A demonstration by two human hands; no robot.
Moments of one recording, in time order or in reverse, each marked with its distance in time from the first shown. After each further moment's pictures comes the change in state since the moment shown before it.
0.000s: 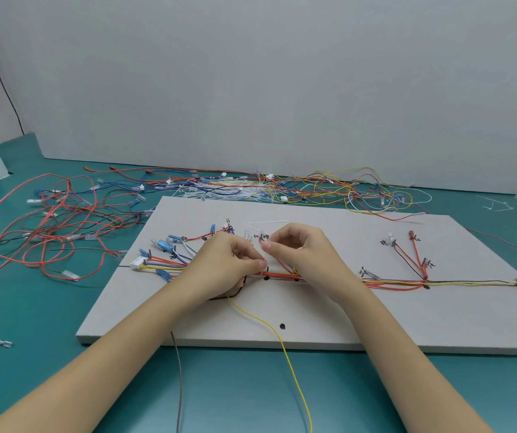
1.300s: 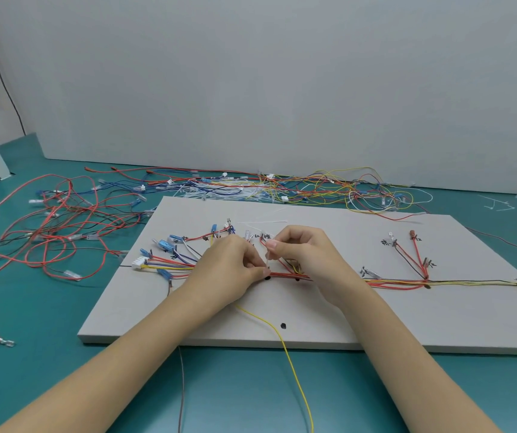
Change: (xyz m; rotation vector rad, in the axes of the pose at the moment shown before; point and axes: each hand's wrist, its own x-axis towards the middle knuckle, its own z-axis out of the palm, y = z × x) left_hand -0.005 0.005 0.007 0.403 0.067 0.117; right_hand -0.004 -0.013 0.001 0.163 -0.039 0.070
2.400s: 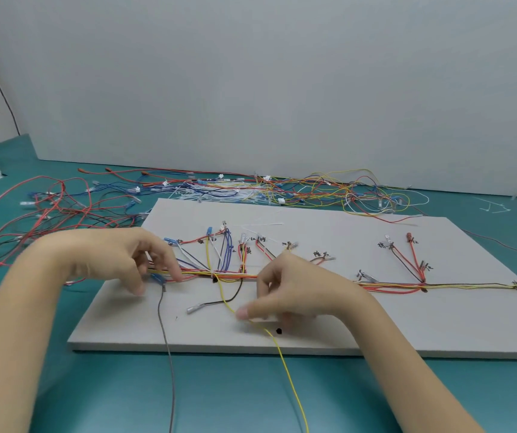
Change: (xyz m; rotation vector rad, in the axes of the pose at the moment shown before) left_hand -0.015 -0.061 -0.124 -0.032 -0.593 -0.174; right_hand -0.021 -0.013 0.003 -0.598 -0.442 0.162
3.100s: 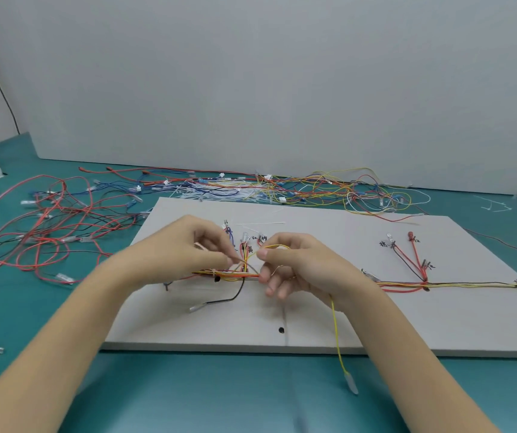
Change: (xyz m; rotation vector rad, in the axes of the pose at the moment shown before) left_hand 0.028 0.048 0.043 -0.231 0.341 0.310; right_hand 0.004 -0.003 -0.009 0.705 0.095 -0.025
